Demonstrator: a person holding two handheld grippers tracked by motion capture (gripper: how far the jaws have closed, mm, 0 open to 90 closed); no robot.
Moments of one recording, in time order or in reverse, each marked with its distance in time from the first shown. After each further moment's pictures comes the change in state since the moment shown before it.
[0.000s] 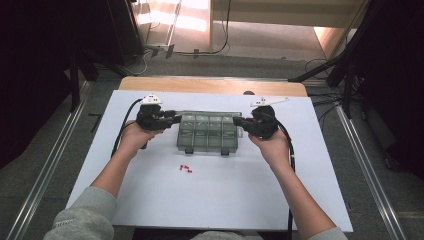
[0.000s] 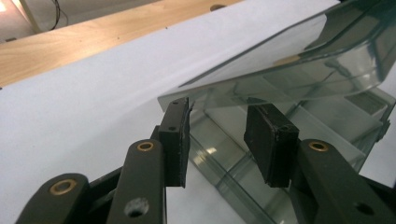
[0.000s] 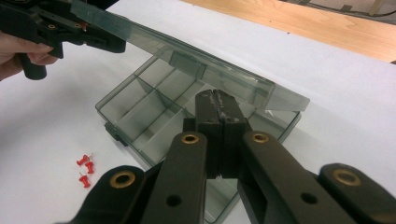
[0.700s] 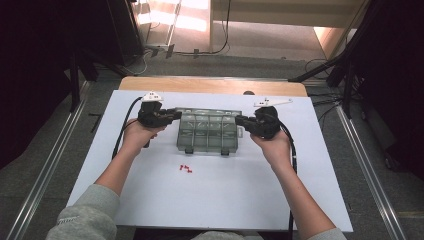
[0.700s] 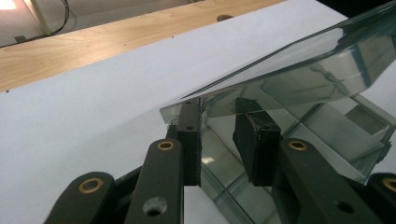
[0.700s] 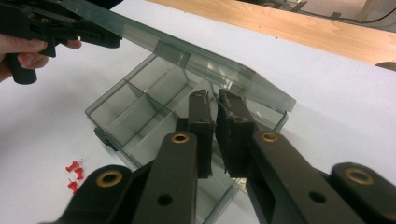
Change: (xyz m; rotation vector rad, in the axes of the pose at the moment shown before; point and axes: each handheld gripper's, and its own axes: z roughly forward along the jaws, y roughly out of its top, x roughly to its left) left arm -0.001 0.007 0.001 -0.007 0.009 -0.058; right arm -0.008 -0.006 -0.001 -0.032 -0.020 0.010
